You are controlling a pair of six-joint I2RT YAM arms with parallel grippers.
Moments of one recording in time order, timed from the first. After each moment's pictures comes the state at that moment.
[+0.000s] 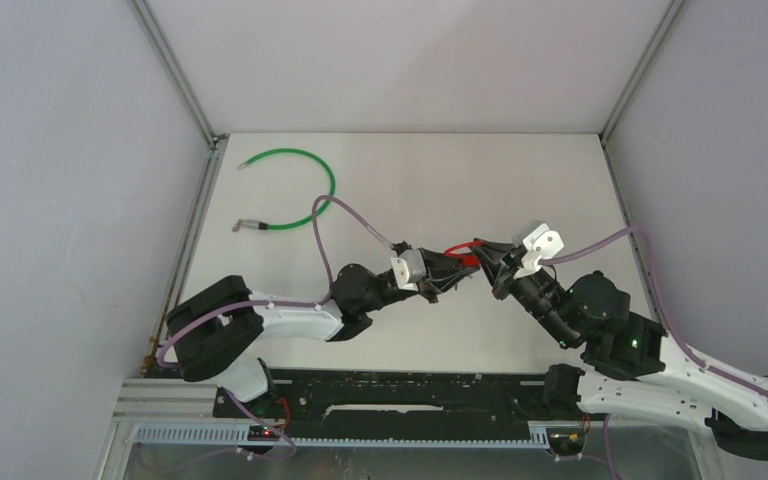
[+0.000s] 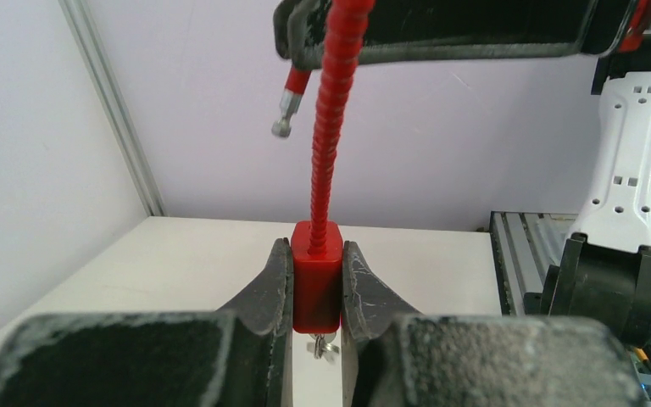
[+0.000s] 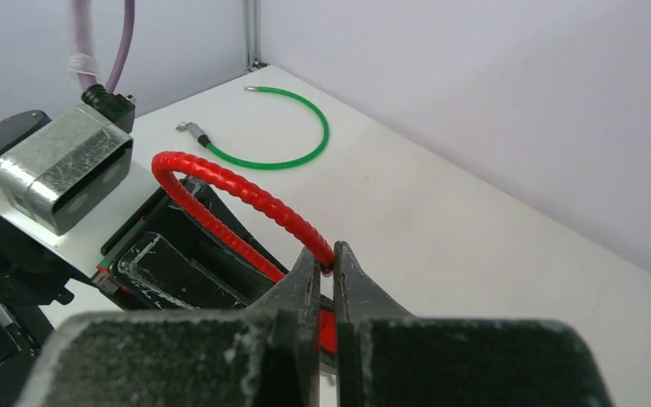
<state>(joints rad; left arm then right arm) -1.06 1.55 0.66 1.31 0.27 0.01 1.20 0.63 0.85 -0.16 0.51 -0.13</state>
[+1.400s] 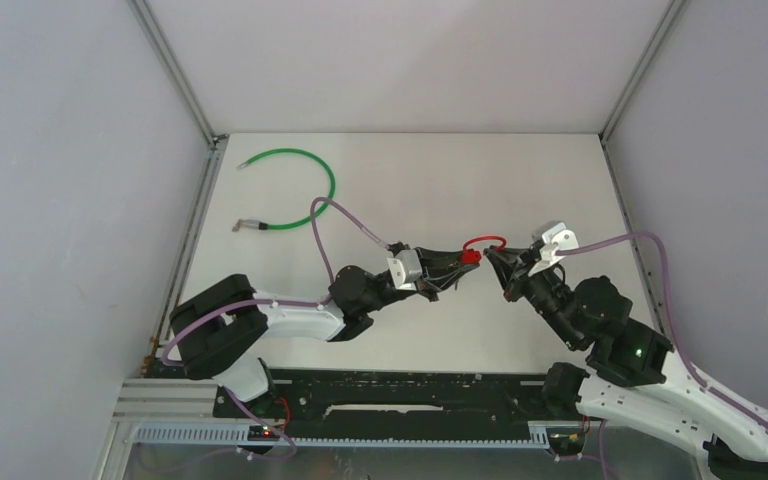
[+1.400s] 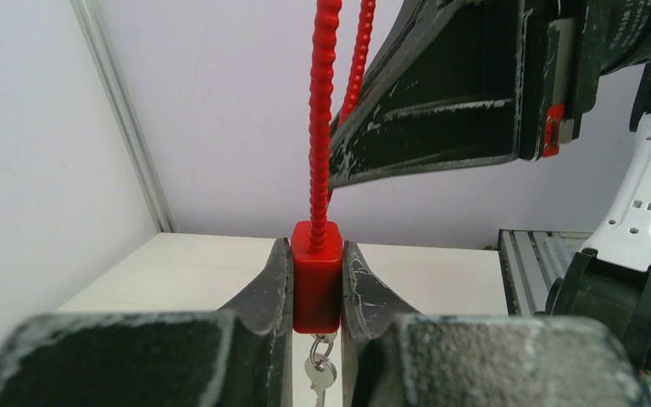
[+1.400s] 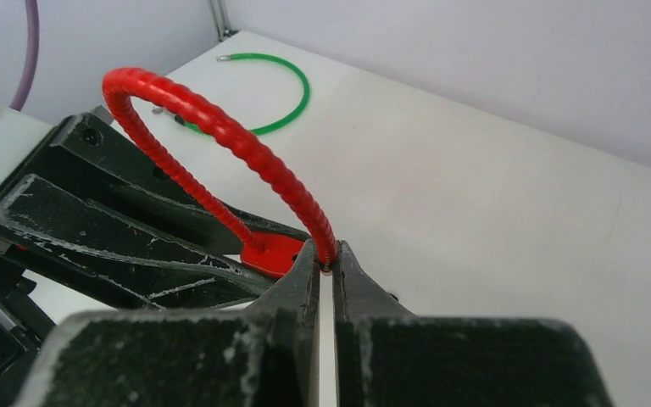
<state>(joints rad) -1.06 1.57 0.66 1.37 0.26 0.01 1.03 0.53 0.75 -0.26 0.44 0.06</state>
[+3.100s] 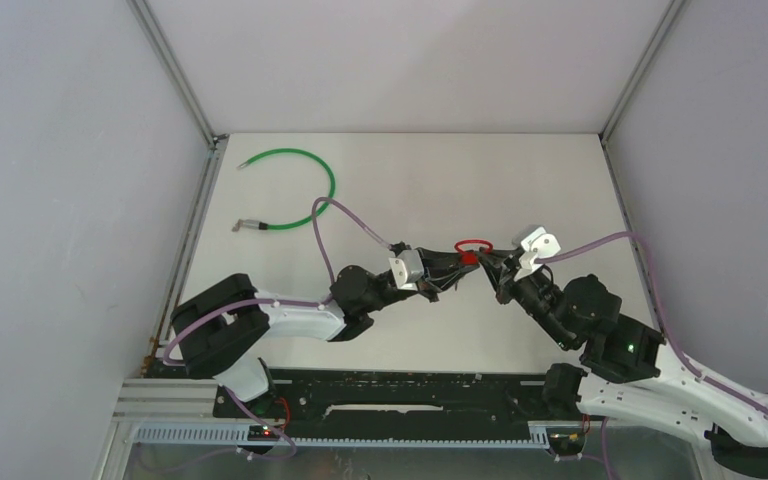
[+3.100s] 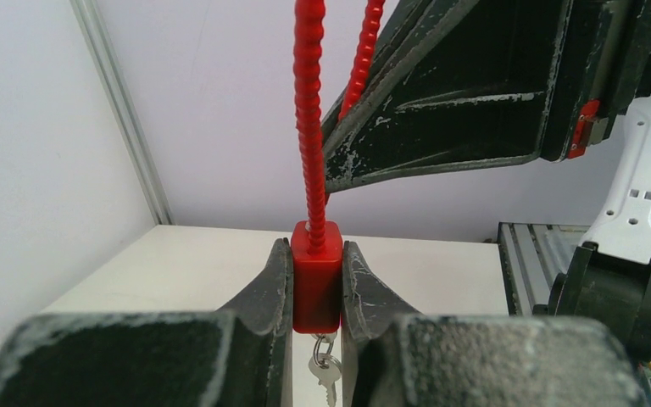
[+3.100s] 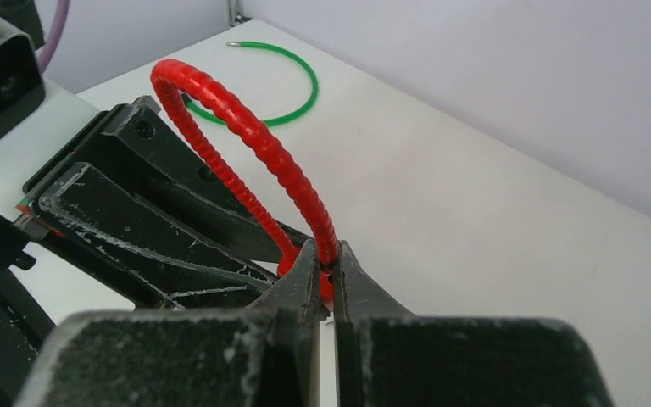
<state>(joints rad) -1.06 1.57 0.66 1.37 0.26 0.01 1.12 0.56 0.77 -0.22 0.46 -0.07</state>
